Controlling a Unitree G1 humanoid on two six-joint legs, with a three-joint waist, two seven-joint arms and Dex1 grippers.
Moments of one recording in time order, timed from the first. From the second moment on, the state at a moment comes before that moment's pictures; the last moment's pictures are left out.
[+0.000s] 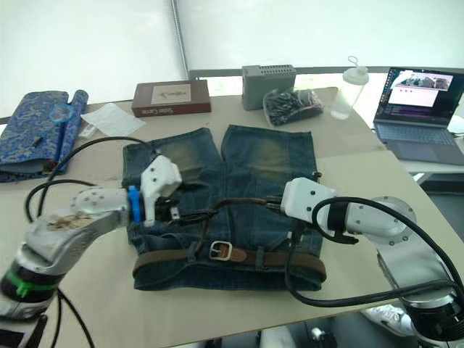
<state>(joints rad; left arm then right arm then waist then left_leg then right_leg) -0.56 0.74 -0.28 -0.38 -0.50 0.63 -0.70 -0.34 -0.86 0.03 -0.63 0.25 0.45 0.92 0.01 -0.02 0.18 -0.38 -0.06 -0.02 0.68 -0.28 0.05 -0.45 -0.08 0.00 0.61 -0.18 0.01</state>
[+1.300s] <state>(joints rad) -0.51 0.72 -0.21 -0.35 -0.34 0.50 -0.97 -0.45 -0.81 0.13 -0.60 0.38 0.59 0.94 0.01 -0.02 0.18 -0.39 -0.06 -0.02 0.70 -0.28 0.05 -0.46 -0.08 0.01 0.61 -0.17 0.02</state>
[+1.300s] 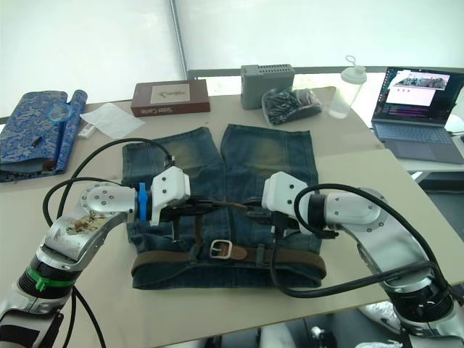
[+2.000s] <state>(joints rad) -0.11 0.91 -0.01 -0.44 -0.31 0.44 -0.97 -0.33 -0.76 0.40 -0.49 0.17 0.57 0.86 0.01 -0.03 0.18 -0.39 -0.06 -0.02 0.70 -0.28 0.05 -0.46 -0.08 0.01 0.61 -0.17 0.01</state>
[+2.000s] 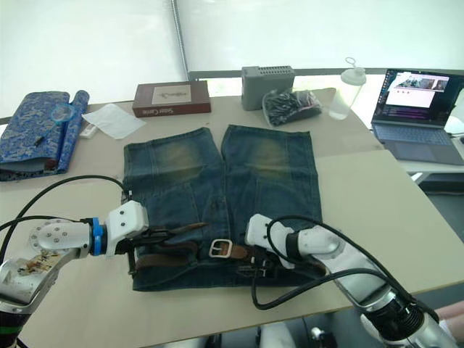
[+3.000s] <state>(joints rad) -0.12 0.91 -0.01 -0.46 -0.32 0.46 -0.96 -0.30 -0.69 0.39 -0.53 0.10 0.61 0.80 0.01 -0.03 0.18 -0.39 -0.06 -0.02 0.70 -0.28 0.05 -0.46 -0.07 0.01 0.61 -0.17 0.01</state>
